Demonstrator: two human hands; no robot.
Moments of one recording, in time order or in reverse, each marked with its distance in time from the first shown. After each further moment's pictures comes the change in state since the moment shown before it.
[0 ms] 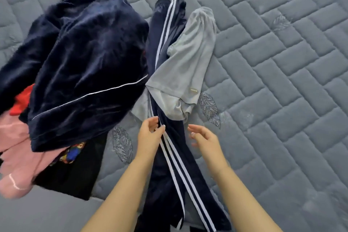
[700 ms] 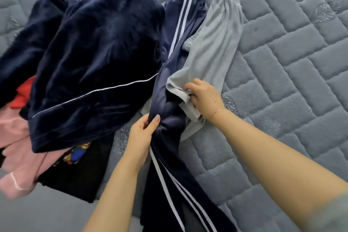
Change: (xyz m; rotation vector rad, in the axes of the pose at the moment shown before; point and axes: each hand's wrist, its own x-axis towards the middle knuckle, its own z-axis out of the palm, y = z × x) left_hand 0.042 -0.002 -0.039 -0.389 -0.109 -0.042; right_hand 0.163 -0.056 0.045 -1.247 -0.142 -0.717
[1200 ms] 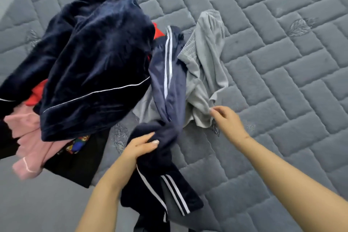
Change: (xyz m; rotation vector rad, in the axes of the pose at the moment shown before) left_hand -0.103 0.042 0.042 0.142 -0.212 -0.128; right_hand -0.115 0.057 -0.062 0.669 0.024 0.497
